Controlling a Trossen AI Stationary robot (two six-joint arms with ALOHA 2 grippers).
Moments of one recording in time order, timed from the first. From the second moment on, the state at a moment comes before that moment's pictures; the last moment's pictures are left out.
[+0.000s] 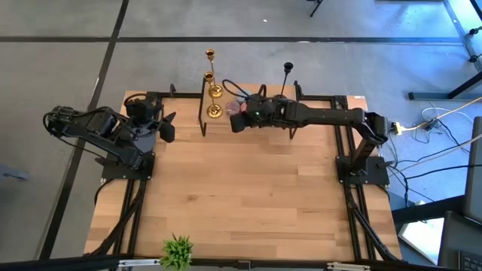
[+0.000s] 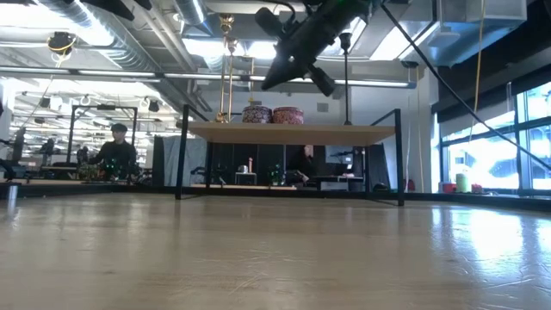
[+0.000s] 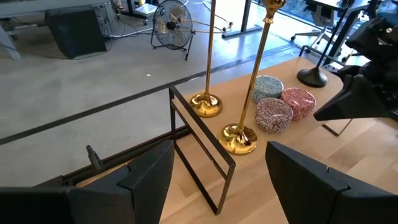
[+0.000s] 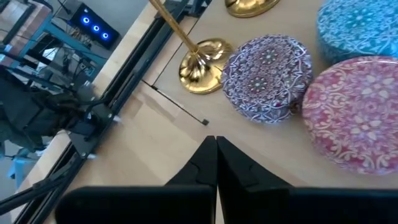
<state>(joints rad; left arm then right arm) -0.28 0.87 1.20 -1.31 -1.08 -1.01 -0.17 1.77 1.48 -0.38 0.19 0.83</state>
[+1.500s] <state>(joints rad) -0.15 1.34 1.05 -0.49 -0.72 -0.53 0.22 1.60 1.80 -1.34 0.58 0.60</state>
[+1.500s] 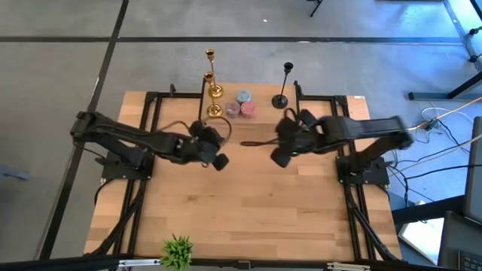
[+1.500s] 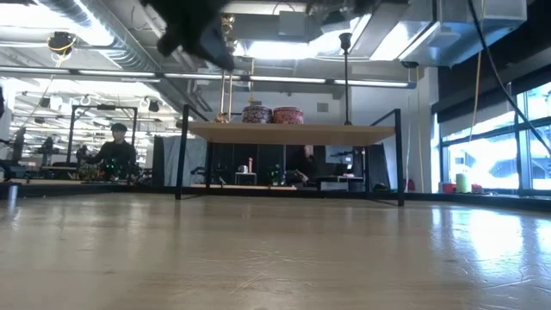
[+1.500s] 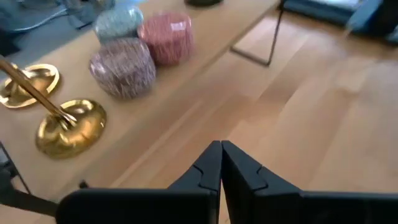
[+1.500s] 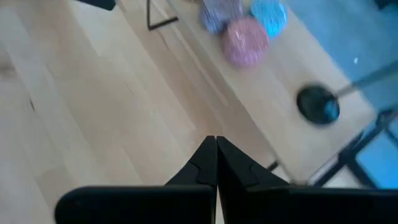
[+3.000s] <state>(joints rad) 0.13 1.52 1.05 -0.25 -0.74 -0.54 0.30 1.09 1.16 -1.10 0.64 0.75</state>
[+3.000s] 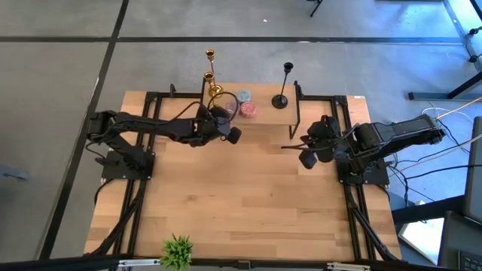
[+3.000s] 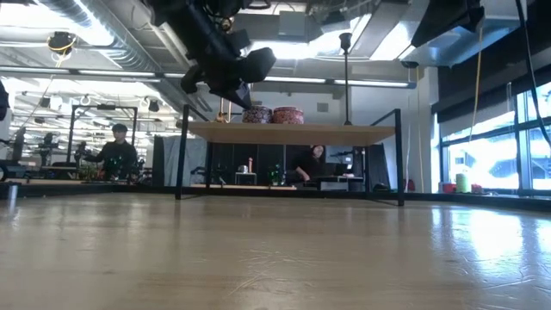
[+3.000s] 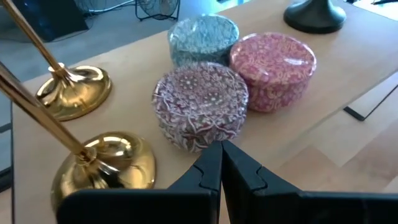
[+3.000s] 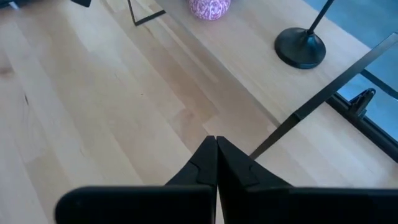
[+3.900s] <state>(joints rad) 0.17 1.55 1.05 -0.20 -0.71 -0.48 0.30 1.07 1.16 -1.13 0.64 0.75</state>
